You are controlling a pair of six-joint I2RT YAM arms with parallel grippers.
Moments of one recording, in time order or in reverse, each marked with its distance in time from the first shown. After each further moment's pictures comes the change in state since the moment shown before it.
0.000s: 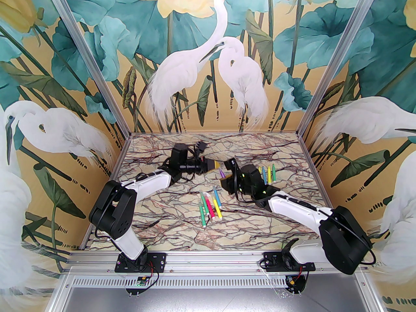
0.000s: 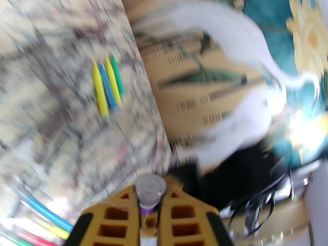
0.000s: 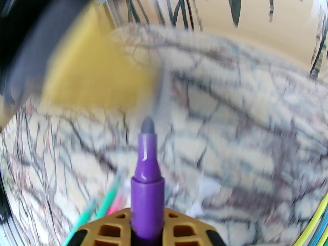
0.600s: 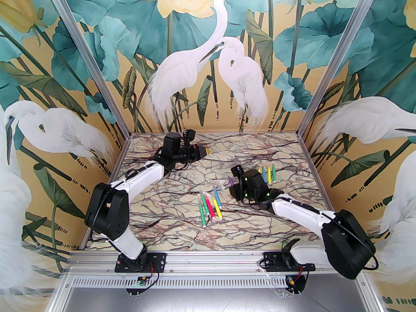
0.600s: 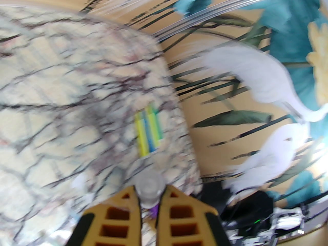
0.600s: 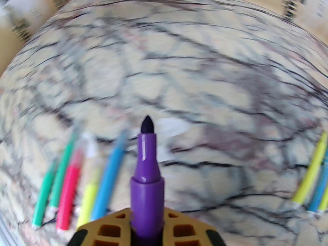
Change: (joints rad) left arm 0.037 -0.030 0.158 -0.394 -0.190 0.236; right arm -0.082 0.000 0.026 -0.156 0.147 0.049
